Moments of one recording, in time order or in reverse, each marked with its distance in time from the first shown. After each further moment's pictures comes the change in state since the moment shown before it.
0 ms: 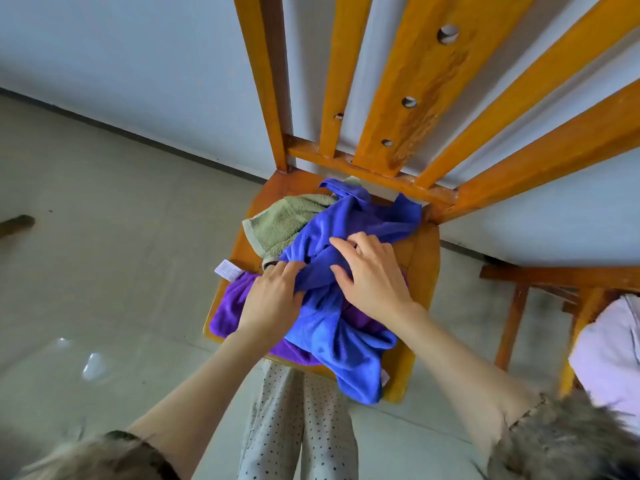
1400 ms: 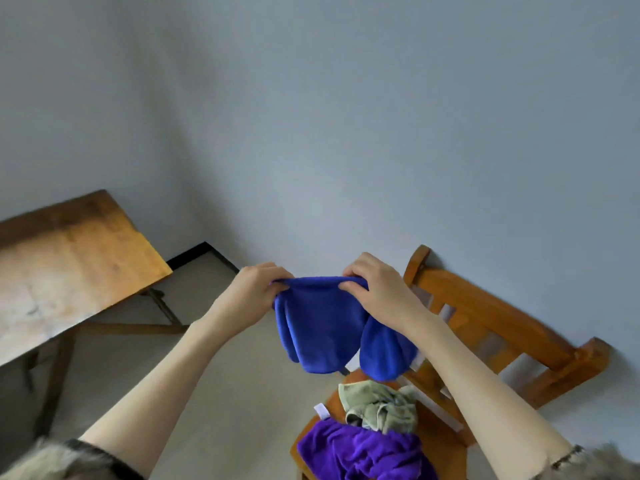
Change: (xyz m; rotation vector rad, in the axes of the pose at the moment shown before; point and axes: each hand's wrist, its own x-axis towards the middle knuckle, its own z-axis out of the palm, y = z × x) left_hand -0.268 -0.002 -0.393 -0.180 0.763 0.156; right_hand -0.040 -0.316 -0.362 0.193 0.145 -0.604
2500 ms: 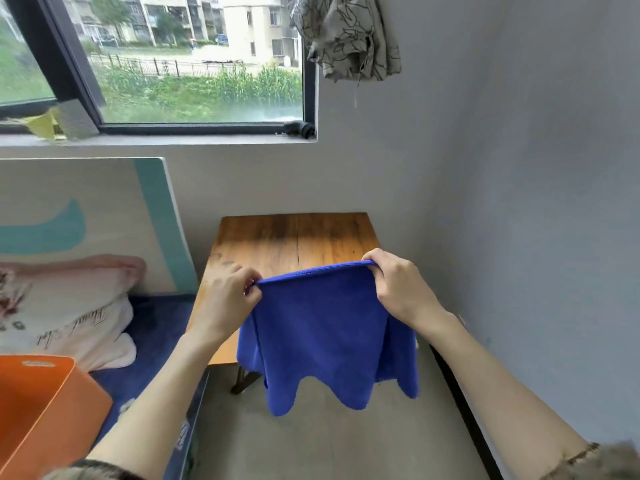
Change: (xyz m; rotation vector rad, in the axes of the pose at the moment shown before) left_hand -0.198 -0.397 -0.356 0.400 0.620 -0.736; right_hand 0.340 -0.376 0.335 0.099 -0.196 -0.555
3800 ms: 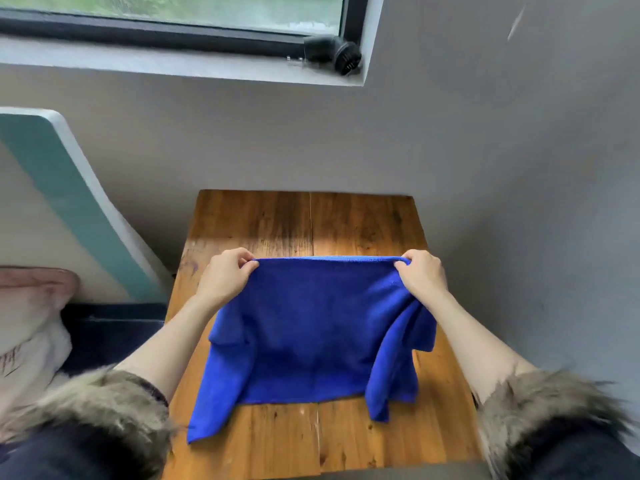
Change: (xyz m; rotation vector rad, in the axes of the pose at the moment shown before) left_hand 0.321 -0.209 0.184 -0.163 -0.300 -0.469; right_hand 0.335 0.204 0.210 -0.172 -0.214 0.696
